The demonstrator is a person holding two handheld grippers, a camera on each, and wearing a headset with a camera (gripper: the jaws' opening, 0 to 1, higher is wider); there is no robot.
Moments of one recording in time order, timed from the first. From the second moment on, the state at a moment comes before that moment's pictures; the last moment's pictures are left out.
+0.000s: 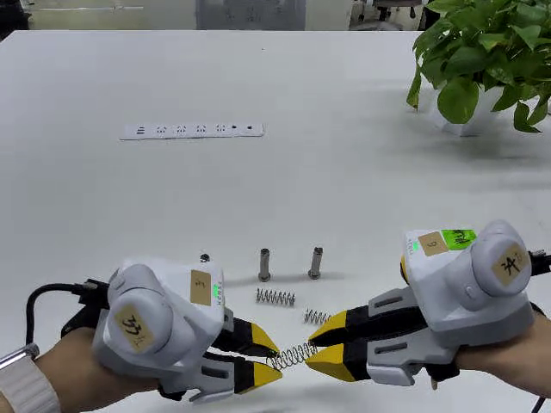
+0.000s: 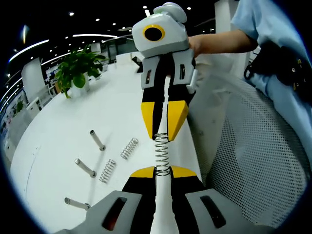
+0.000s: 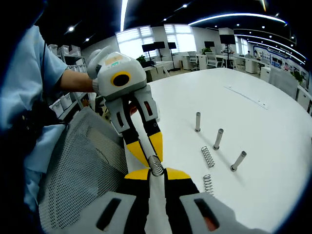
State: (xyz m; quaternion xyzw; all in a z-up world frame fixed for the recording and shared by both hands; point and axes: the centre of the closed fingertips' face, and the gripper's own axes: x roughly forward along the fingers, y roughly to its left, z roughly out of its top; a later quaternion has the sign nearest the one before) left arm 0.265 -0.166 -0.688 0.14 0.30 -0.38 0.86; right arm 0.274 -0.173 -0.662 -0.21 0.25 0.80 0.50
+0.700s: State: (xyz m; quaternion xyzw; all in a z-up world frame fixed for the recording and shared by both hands) left arm 0.268 -0.175 -0.690 0.12 0.32 -0.38 0.86; right arm 0.261 -0.164 -0.649 -0.28 0.20 0.81 0.48
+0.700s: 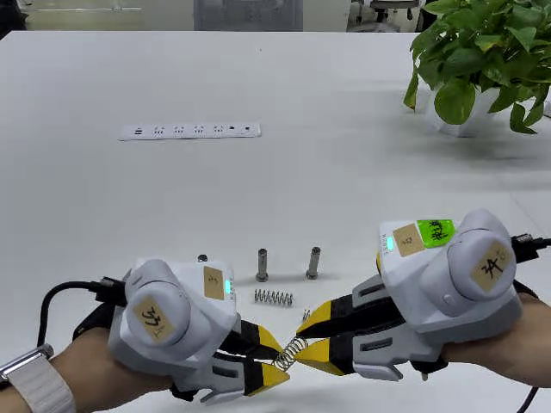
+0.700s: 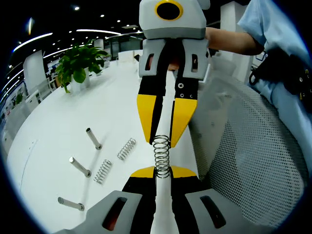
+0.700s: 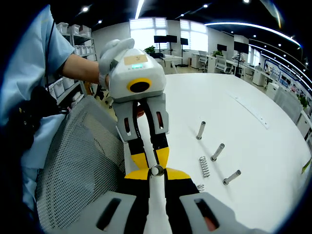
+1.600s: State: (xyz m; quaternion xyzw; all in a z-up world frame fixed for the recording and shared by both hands) left arm 0.271 -0.186 -0.687 0.12 0.30 -0.39 0.86; right arm 0.263 -0.169 -0.668 -0.38 0.23 0.81 0.39
